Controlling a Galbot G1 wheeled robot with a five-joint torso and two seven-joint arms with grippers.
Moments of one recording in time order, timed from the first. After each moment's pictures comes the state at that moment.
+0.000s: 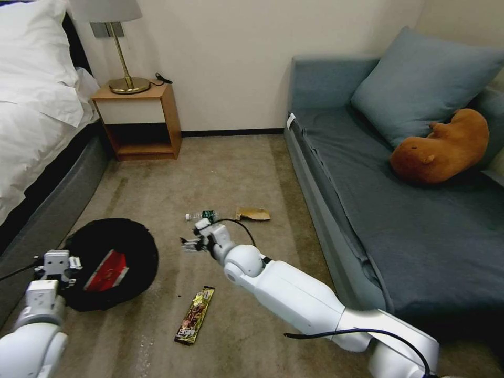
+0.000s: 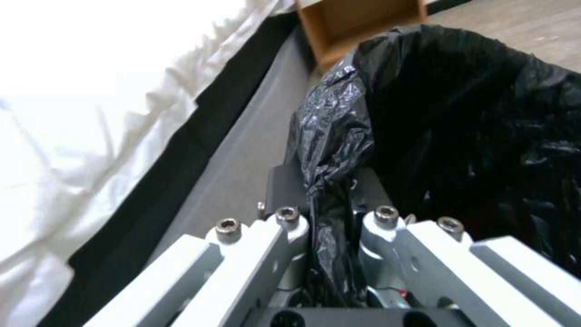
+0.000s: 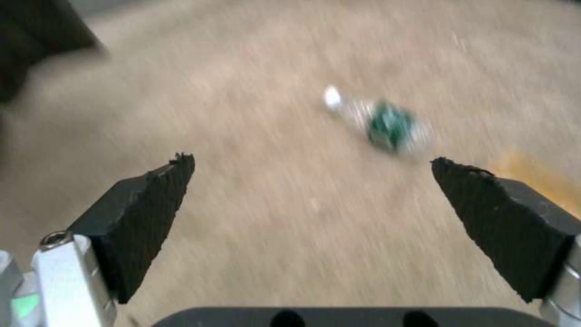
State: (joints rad) left arm 1.57 -1.07 -0.91 -1.92 -0.21 0.26 -0.17; right arm -0.50 1.46 -0.55 1.18 0.58 -0.31 0.22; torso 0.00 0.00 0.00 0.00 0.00
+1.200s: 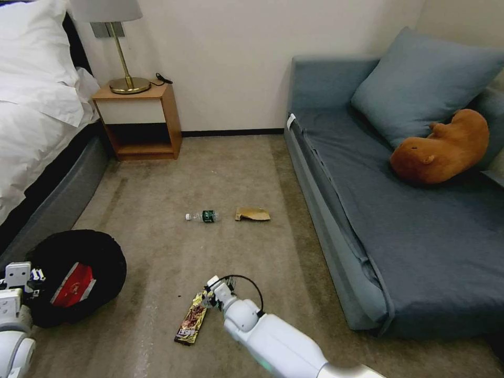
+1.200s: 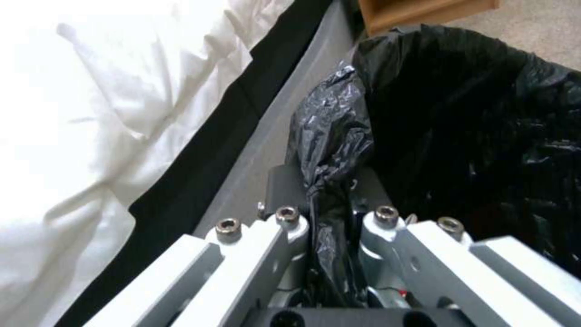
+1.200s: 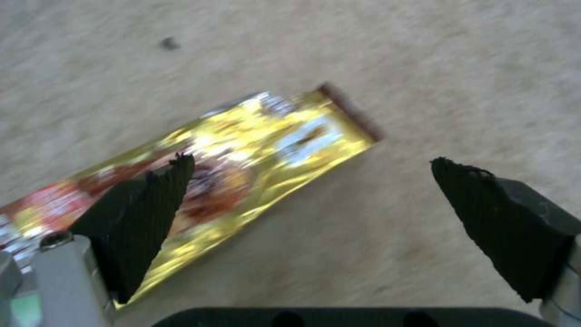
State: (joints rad) left arm 1.57 -1.04 -0.99 -1.79 -0.24 0.22 -0.17; right arm -0.79 1.60 -0.47 0.96 0.27 -0.32 0.21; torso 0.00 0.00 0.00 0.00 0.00
